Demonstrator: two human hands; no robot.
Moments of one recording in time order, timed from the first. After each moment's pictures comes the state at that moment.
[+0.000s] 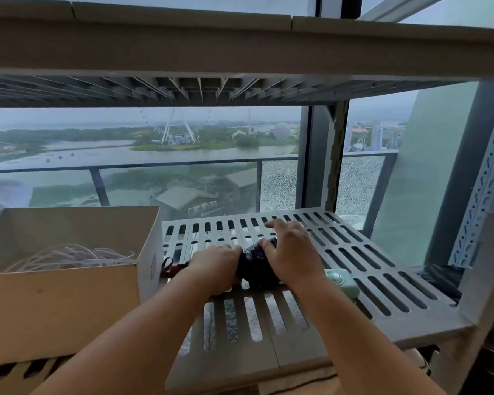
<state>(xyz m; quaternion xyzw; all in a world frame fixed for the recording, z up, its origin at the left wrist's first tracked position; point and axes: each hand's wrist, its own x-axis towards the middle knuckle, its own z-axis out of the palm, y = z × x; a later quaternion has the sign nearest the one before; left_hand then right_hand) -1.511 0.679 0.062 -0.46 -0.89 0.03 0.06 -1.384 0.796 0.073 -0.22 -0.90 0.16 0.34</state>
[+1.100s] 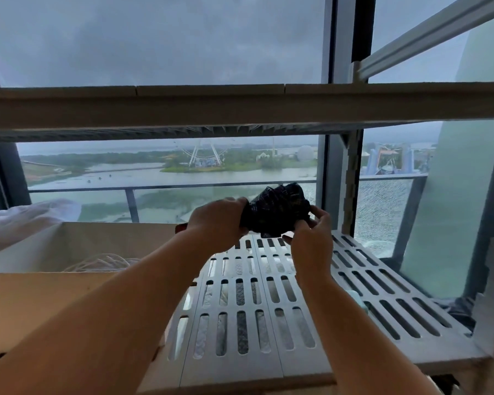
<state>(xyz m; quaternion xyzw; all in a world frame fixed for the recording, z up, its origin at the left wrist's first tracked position) -1.486 0.648 0.182 -0.44 -0.86 -0.09 0.27 -1.383 0.784 0.122 -0.21 -0.58 0.60 0.51</state>
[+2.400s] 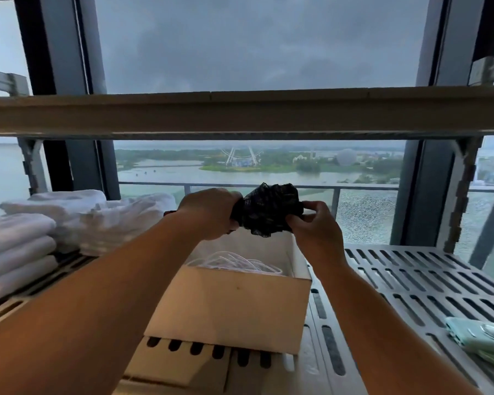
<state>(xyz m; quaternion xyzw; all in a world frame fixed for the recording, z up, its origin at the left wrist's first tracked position) -1.600 0.424 0.217 -0.35 -0.91 -0.03 0.22 -1.506 0.609 0.157 -0.17 -0.76 0.47 0.41</state>
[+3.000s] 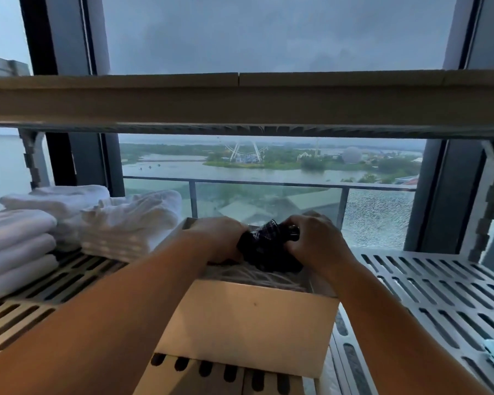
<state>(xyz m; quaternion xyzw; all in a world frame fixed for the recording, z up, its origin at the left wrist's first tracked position) -1.641 0.427 0.181 -0.38 -0.92 0.05 0.09 -1.542 0.607 0.157 -0.10 -0.95 0.15 0.27</state>
